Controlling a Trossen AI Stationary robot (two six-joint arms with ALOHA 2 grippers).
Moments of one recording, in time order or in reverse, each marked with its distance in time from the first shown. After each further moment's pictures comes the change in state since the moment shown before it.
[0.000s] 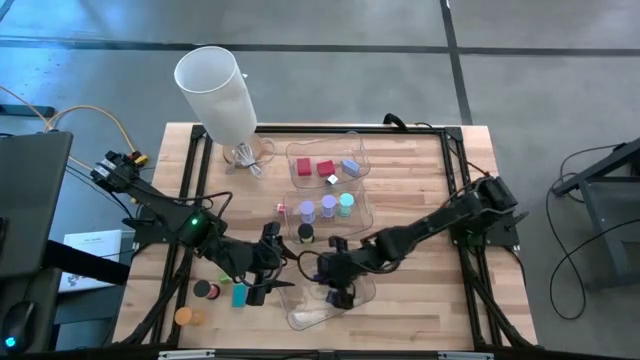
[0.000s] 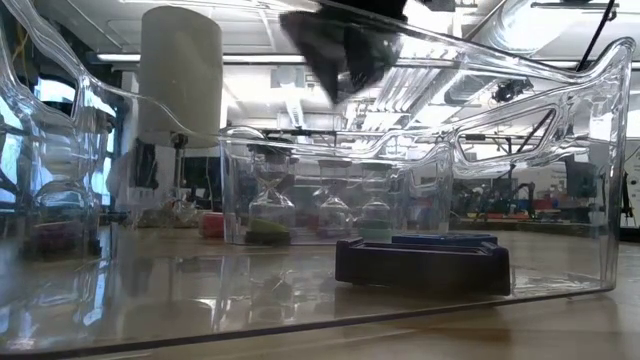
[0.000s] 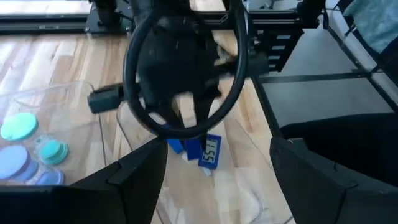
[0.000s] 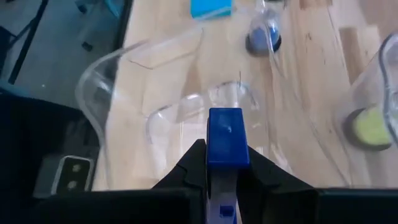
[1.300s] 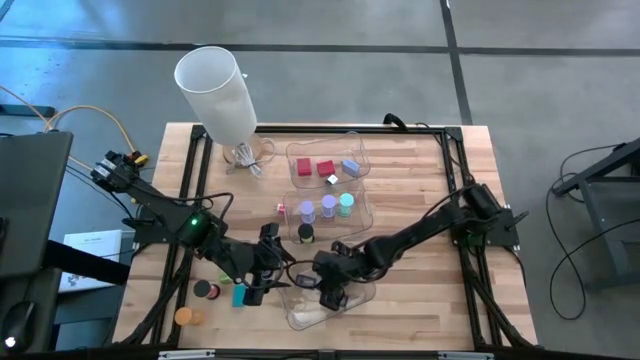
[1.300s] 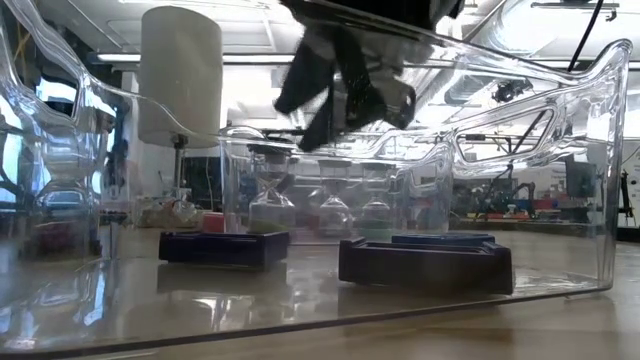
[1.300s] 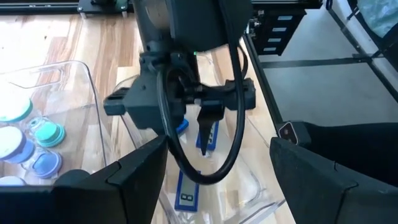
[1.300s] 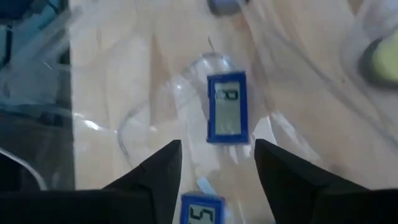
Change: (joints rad) left arm -0.004 -0.001 0.000 -0.065 0.027 -0.020; right arm -0.014 0.129 0.000 0.038 0.048 0.284
